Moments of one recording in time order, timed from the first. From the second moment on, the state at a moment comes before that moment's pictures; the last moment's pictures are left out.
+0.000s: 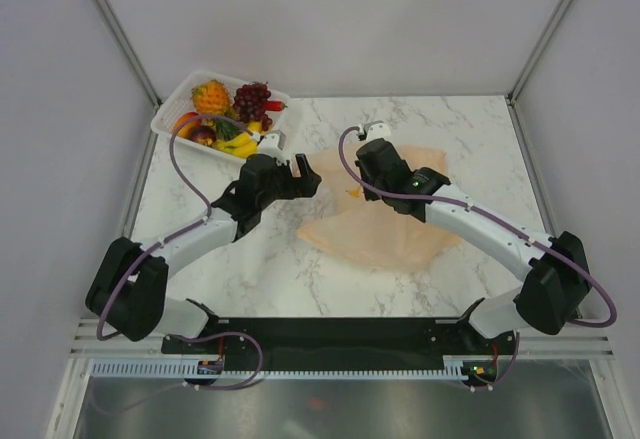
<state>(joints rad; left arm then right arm) -0.53 1.41 0.78 0.22 -0.01 -0.49 0.74 1.45 1.21 -0.51 0.40 0.32</state>
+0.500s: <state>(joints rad) -0.56 1.45 0.78 0.29 0.09 -0.20 0.74 1.44 1.24 -0.59 0.40 0.25</state>
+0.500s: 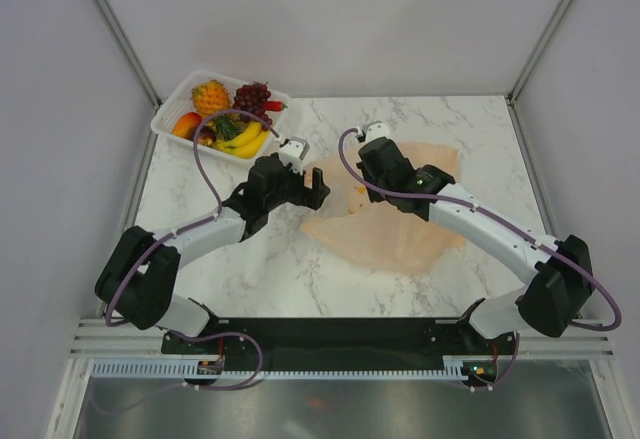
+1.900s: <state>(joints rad) -0.58 1.45 0.72 0.39 0.14 -0.07 0.74 1.39 1.24 -0.68 0.38 0.19</state>
